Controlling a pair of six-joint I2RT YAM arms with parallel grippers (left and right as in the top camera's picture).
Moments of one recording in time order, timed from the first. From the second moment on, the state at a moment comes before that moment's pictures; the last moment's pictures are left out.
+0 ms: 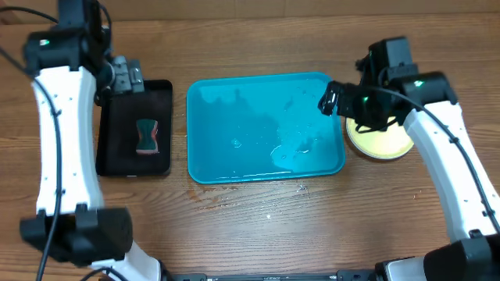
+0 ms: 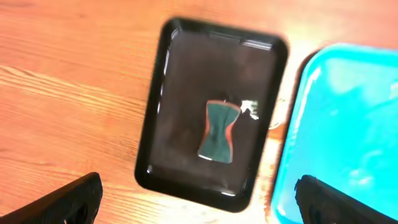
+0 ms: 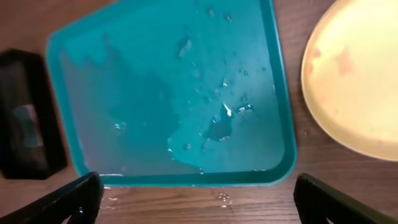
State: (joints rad) left arm 0.11 1.80 2.03 -1.42 -0.15 -0.12; right arm 0.16 1.59 1.54 -1.12 -0.26 0.40
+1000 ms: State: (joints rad) left arm 0.11 1.73 2.06 -1.43 -0.11 -0.16; right arm 0.16 1.40 2.22 -1.63 -0.42 0.32
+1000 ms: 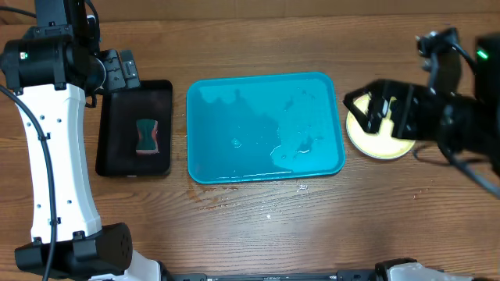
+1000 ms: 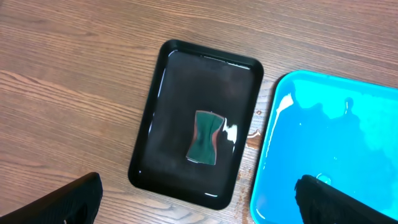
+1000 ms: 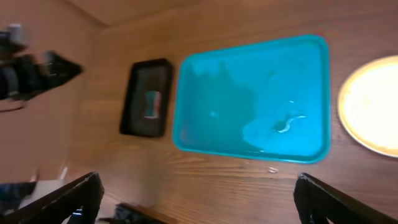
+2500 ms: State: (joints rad) left arm 0.11 1.73 2.06 -1.43 -0.11 -0.16; right arm 0.16 0.30 0.35 -0.16 -0.32 0.04
